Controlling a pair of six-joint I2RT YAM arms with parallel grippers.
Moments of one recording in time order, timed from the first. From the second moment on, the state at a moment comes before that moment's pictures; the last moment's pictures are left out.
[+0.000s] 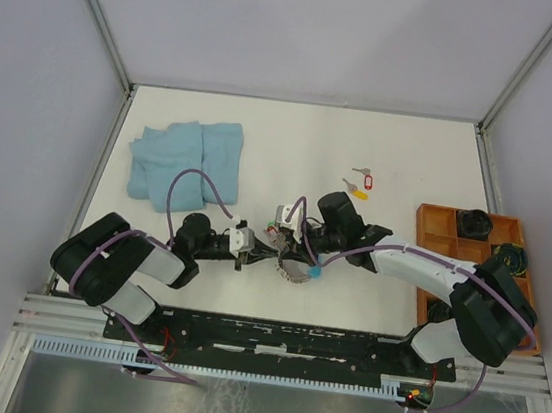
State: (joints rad) left arm -0.58 1.50 0.19 1.20 0.84 0.23; right arm 0.78 1.46 0.78 -0.04 -0.64 -0.43
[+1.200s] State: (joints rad) left arm -0.58 1.52 0.19 1.19 0.85 0.23; right arm 0.80 1.41 0.80 -0.12 -0.60 -0.49
